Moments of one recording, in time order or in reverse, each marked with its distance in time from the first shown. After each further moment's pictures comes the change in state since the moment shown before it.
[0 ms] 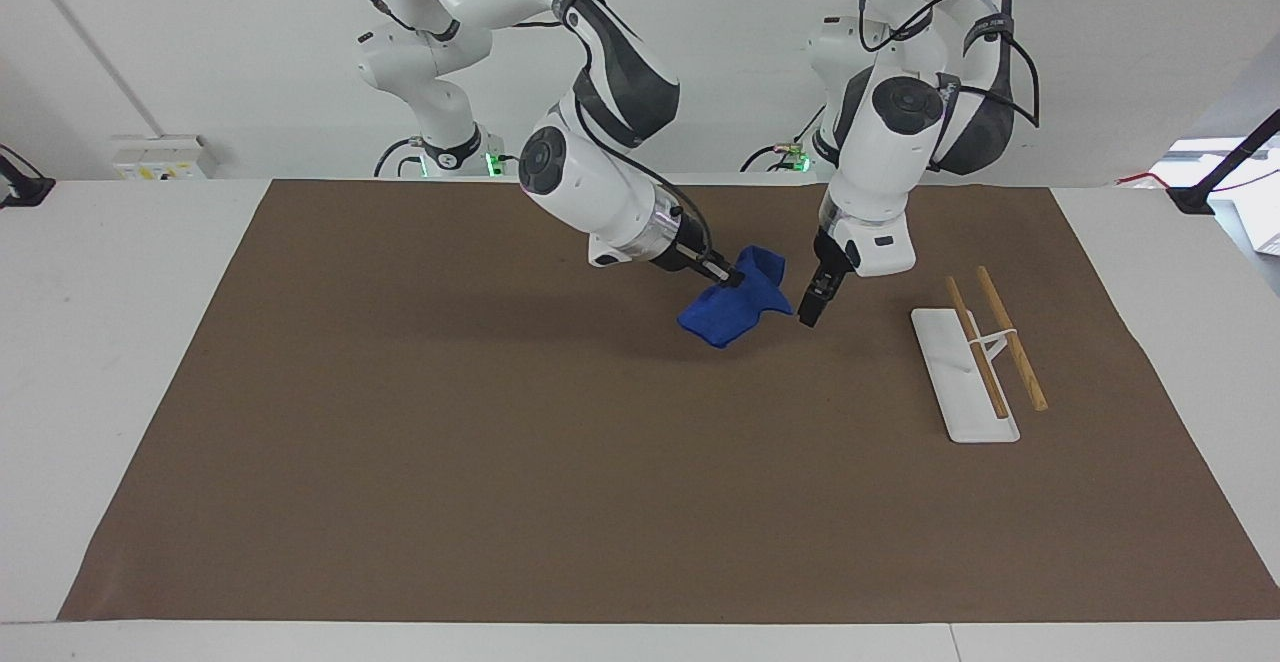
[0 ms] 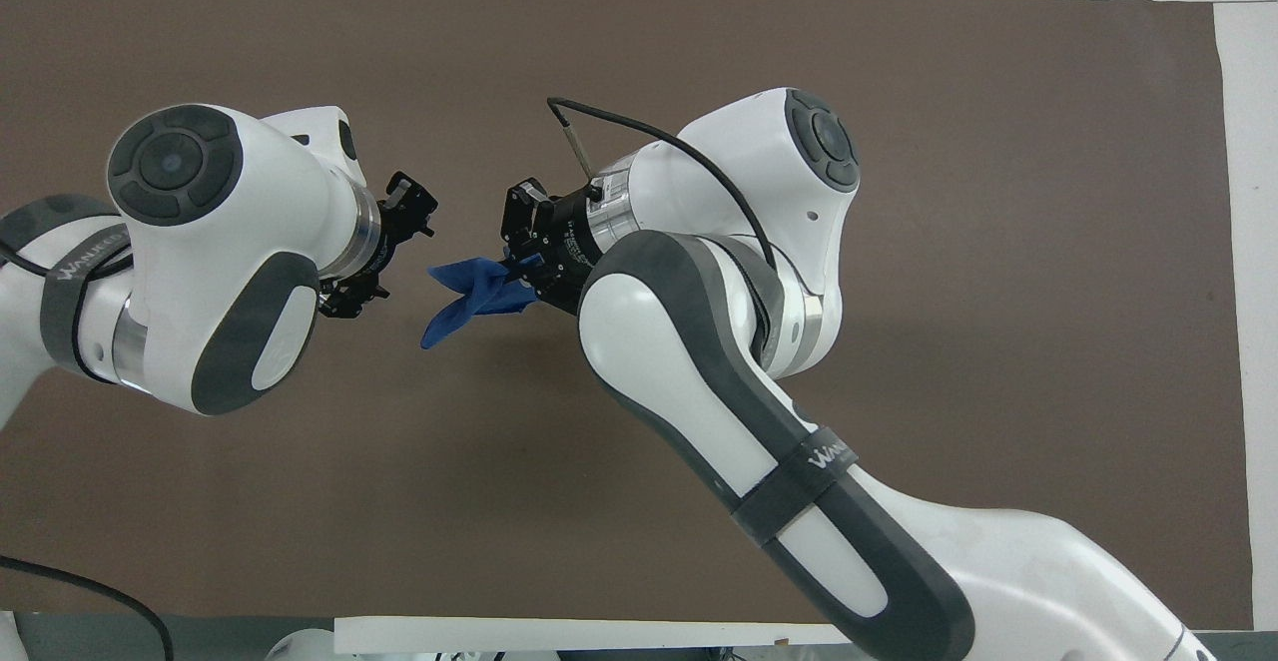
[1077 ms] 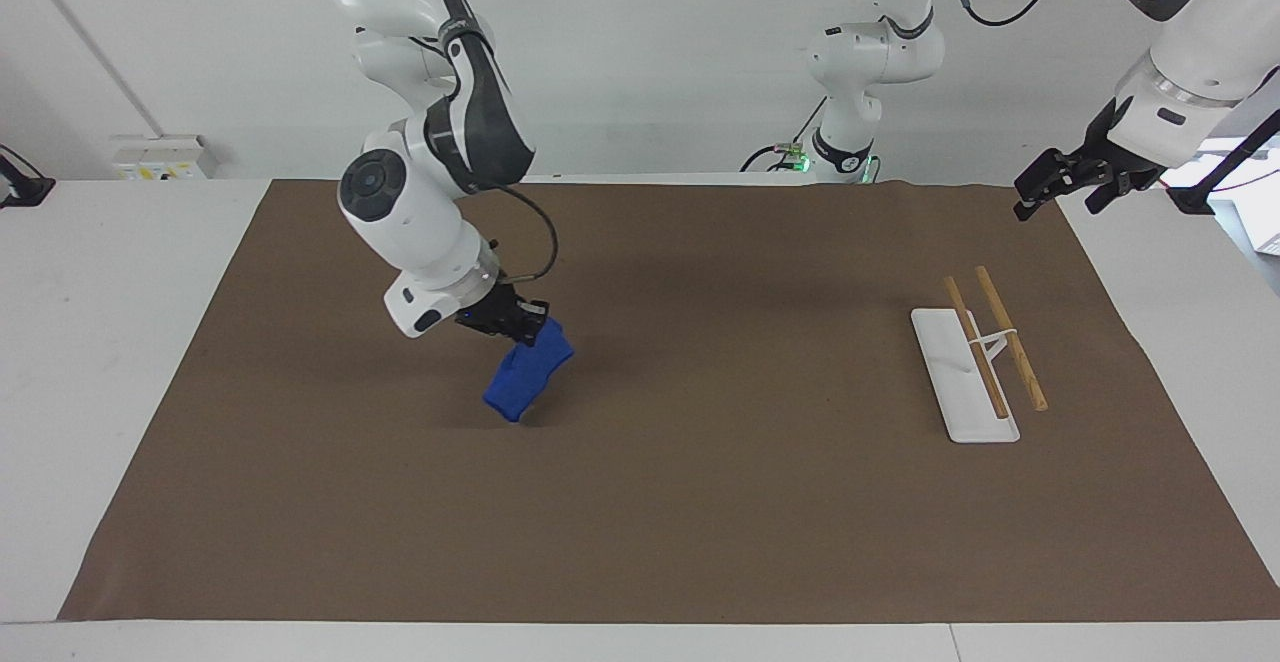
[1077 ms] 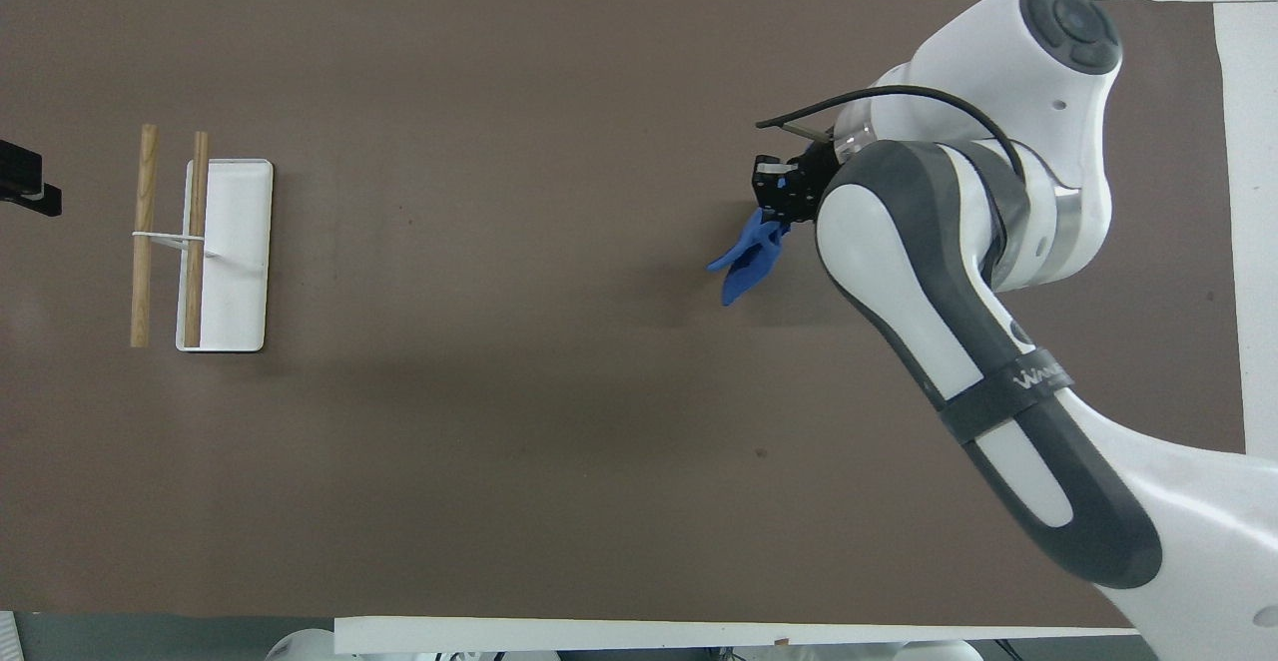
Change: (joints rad) left arm 0.381 -0.005 0.017 0.508 0.001 -0.589 1.086; right arm -0.262 -0.052 -0.001 -0.026 -0.404 -0.235 -0.604
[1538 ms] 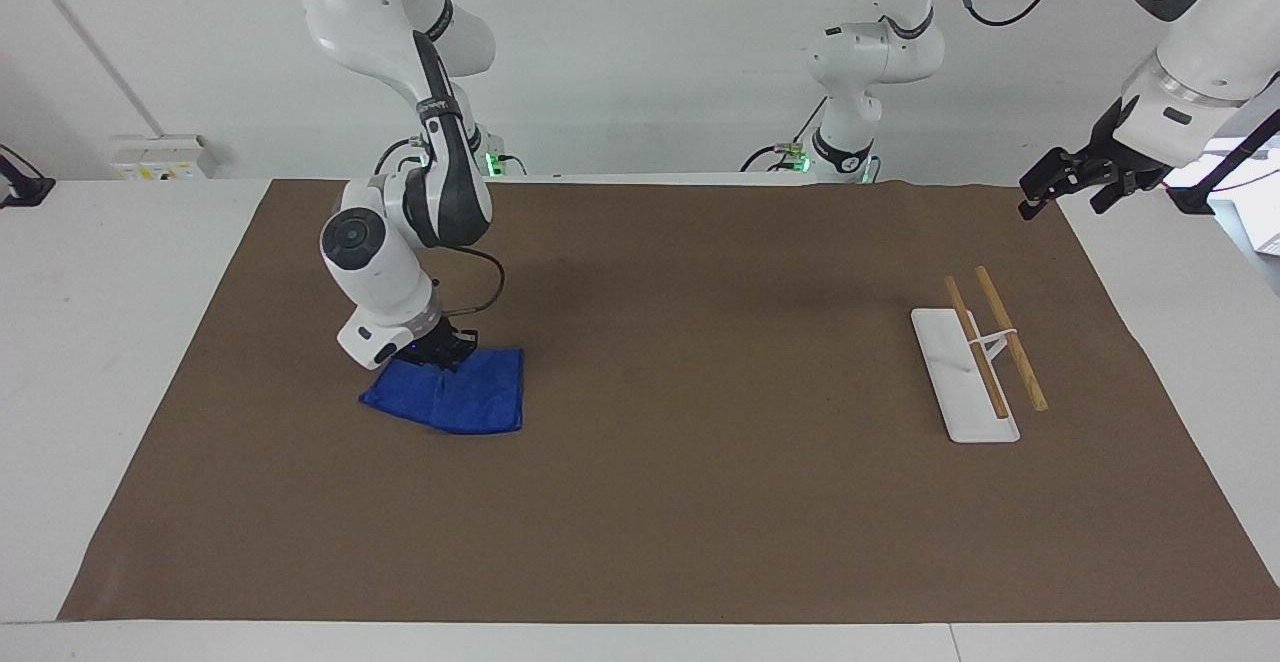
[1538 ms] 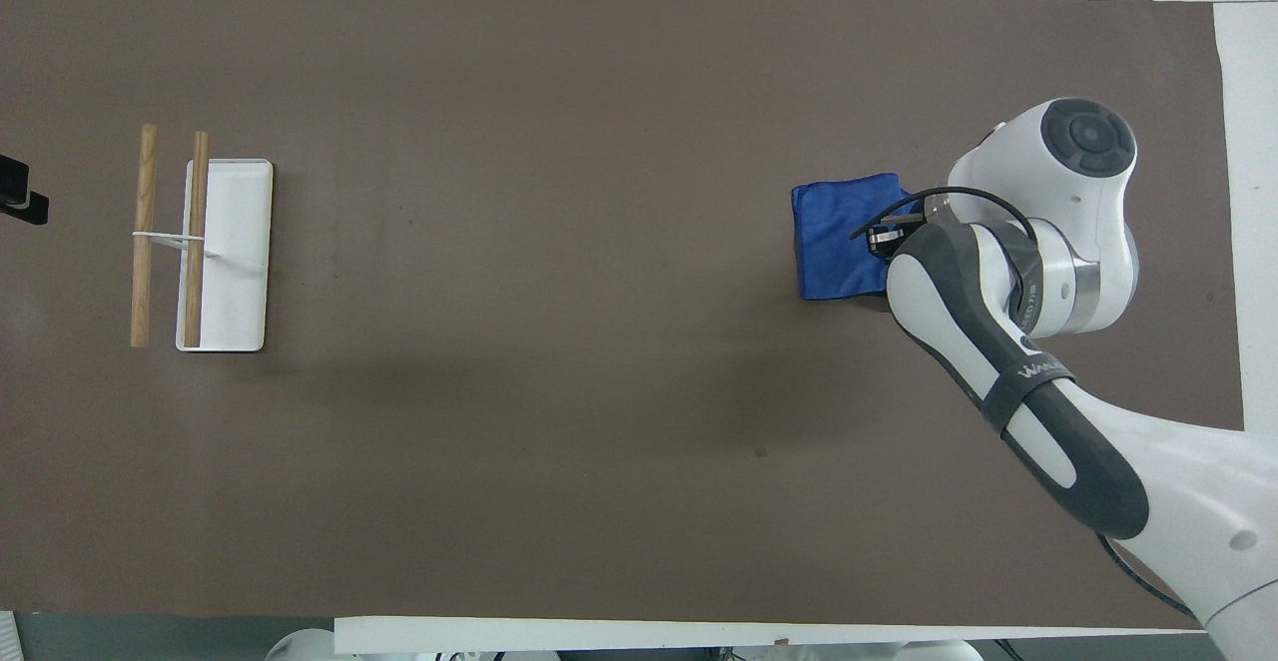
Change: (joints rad) left arm 0.033 0.007 0.017 0.028 0.010 -0.073 0.220; right arm -0.198 -0.029 -0.009 -0.246 -0.256 0.137 -0.486
